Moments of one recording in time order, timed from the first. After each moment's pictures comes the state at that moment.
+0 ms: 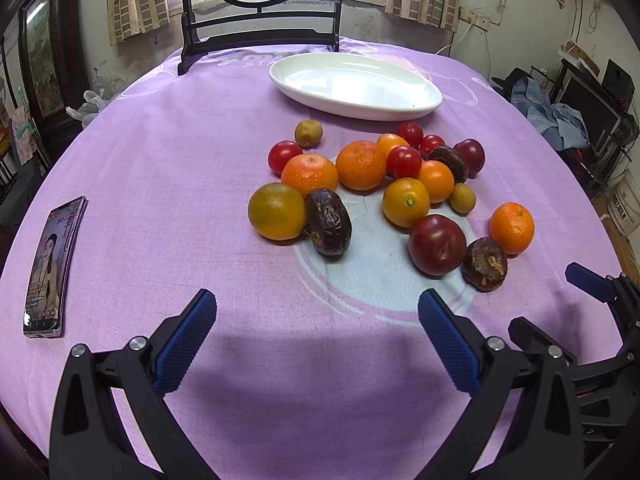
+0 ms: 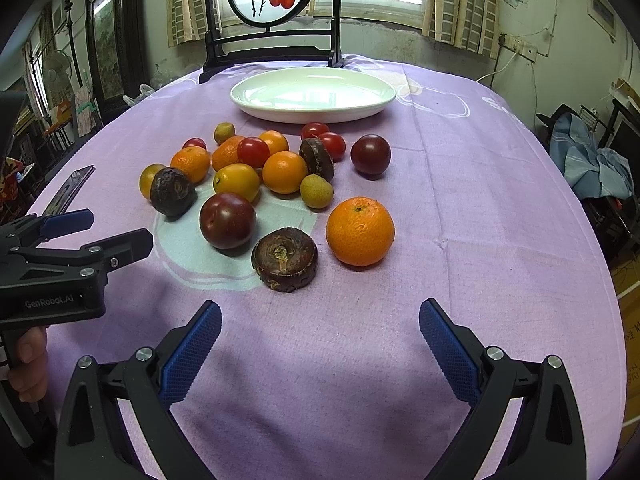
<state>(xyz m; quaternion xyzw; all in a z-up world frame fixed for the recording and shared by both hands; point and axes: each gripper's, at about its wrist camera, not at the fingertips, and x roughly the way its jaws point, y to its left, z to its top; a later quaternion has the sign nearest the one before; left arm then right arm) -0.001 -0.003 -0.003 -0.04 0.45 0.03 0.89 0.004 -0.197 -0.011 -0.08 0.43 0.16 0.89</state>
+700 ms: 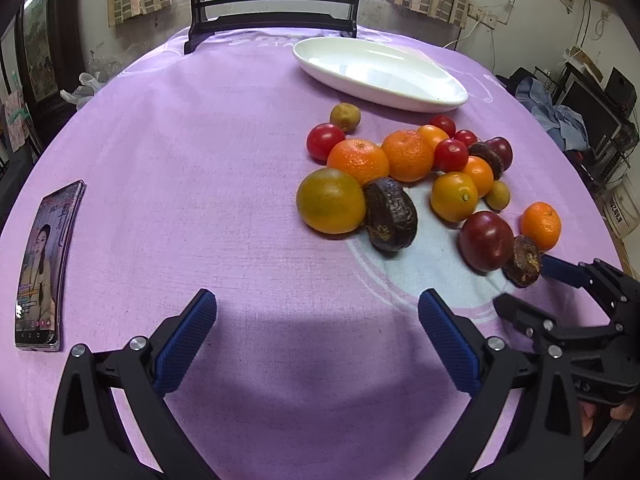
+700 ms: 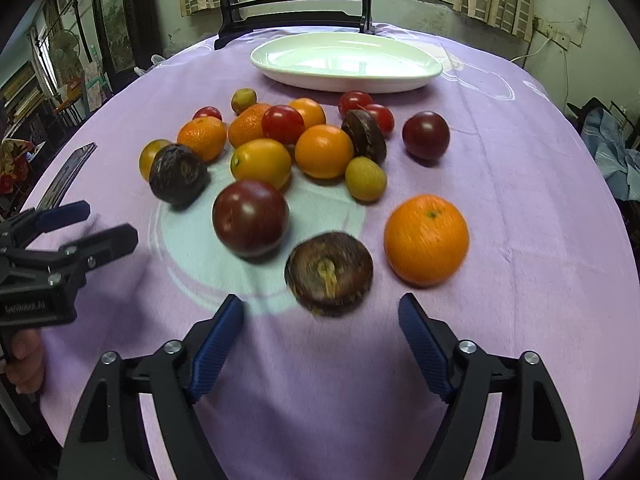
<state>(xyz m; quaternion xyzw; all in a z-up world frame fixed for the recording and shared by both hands) 0.011 0.037 -0.021 -0.06 0.47 0.02 0.88 0.040 -0.159 -0.028 -0.09 0.48 0.19 0.85</state>
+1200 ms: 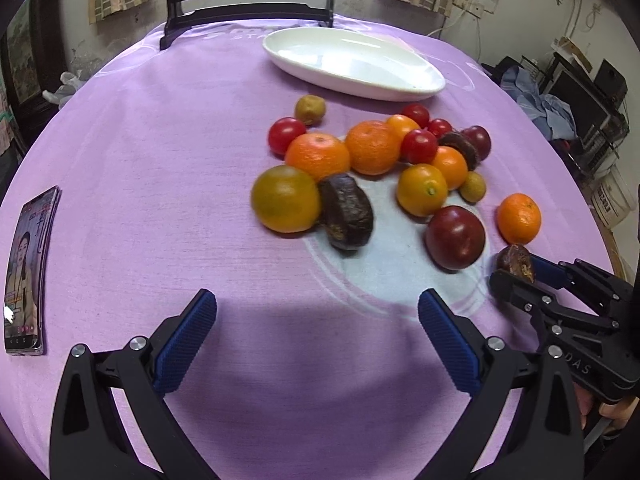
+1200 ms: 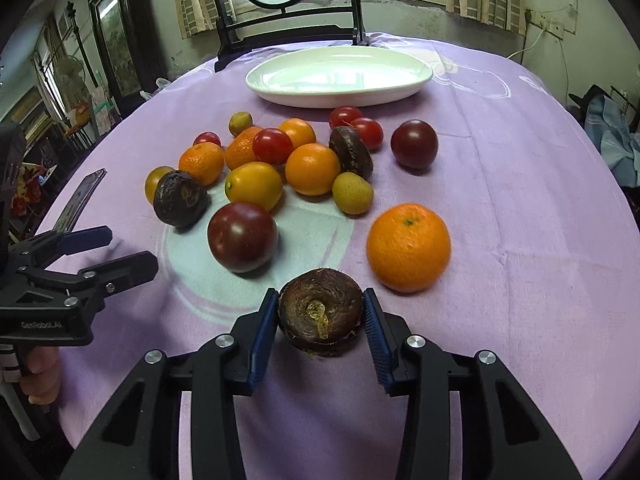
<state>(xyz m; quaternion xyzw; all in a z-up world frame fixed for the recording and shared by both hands) 0.021 0.015 -0.020 -0.06 0.49 -0.01 0.87 0.036 -0.188 -0.022 -0.04 0.47 0.21 0.86</state>
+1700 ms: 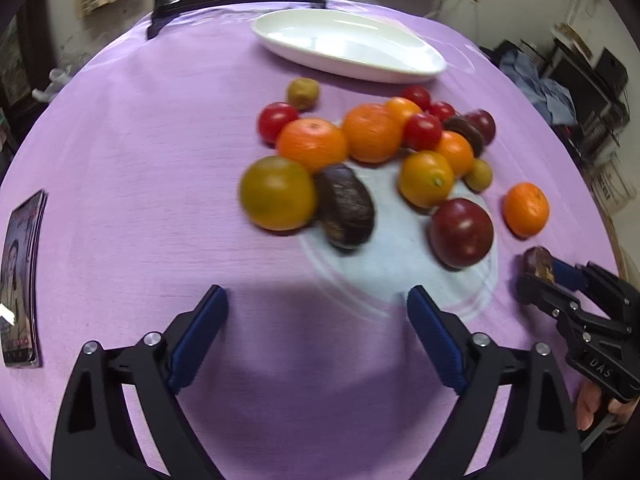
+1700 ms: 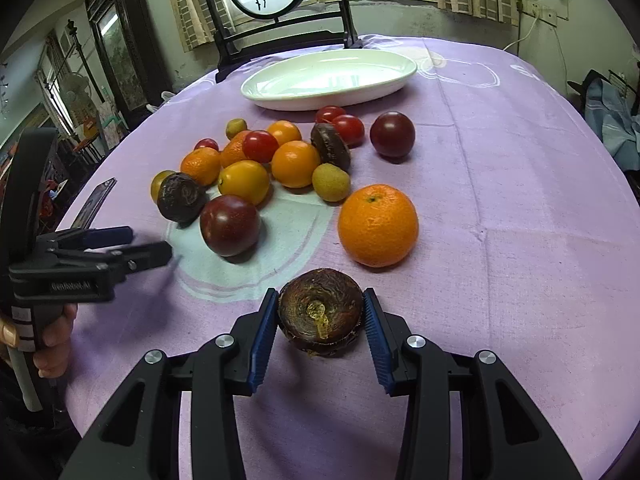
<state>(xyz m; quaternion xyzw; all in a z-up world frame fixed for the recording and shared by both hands) 0.035 0.012 -0.029 -0.04 0.51 -0.02 0.86 0.033 -0.209 -0.024 -0.01 0.46 0.23 0.86</state>
